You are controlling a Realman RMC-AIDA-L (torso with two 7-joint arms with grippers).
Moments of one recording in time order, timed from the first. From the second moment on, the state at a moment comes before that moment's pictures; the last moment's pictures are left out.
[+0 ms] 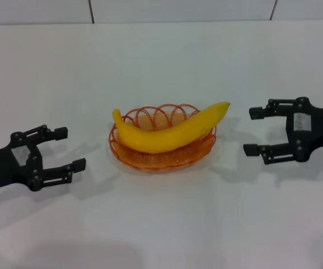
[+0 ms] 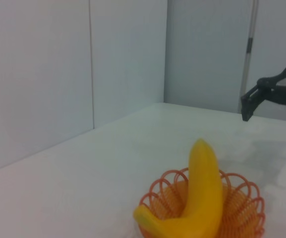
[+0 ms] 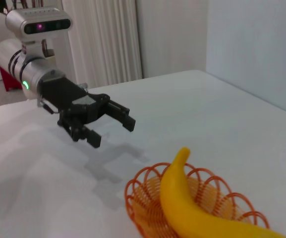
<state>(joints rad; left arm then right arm) -0.45 -2.02 0.44 0.49 2.14 1.61 -0.95 0.44 2.02 -0.75 -0.86 -2.05 -1.69 1.32</state>
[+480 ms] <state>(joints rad) -0.44 -2.03 0.44 0.49 2.14 1.62 -0.92 0.44 2.01 -0.74 -0.72 -2.06 -1.60 1.19</state>
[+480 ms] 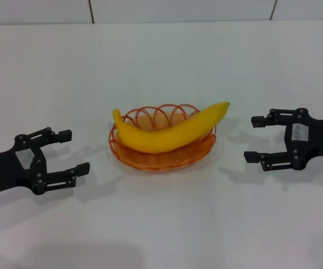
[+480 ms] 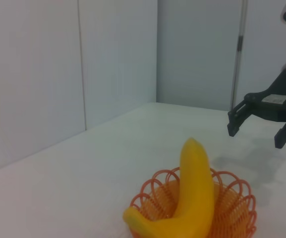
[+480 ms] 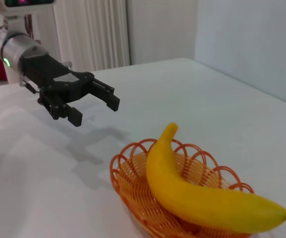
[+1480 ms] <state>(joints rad) -0.45 -2.03 0.44 0.49 2.14 1.61 -0.92 0.44 2.01 -0.74 -0.72 -2.05 -1.61 1.18</state>
